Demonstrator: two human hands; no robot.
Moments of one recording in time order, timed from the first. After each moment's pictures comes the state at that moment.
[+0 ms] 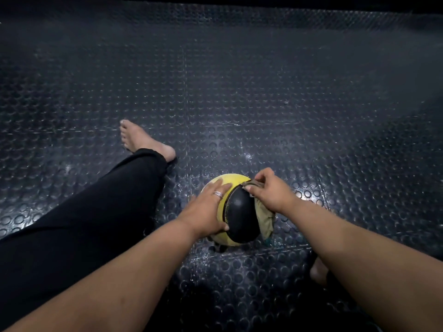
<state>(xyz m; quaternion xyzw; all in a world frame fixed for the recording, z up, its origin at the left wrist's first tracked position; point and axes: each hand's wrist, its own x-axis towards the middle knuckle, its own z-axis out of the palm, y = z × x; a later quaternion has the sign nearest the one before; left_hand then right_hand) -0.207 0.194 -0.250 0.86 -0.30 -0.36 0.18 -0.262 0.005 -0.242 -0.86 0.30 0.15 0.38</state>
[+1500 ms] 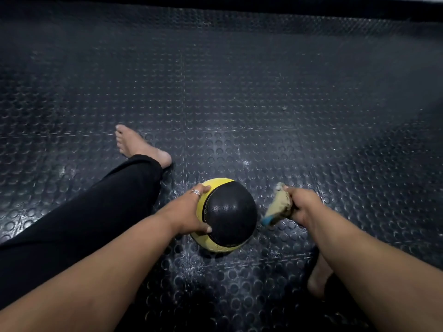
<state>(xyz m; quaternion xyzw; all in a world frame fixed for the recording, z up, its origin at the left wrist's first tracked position) -0.172 0.209 -0.245 0.86 -0.24 -0.42 0.18 -0.274 -0.045 -0.249 -0.47 0.62 0.02 0.63</state>
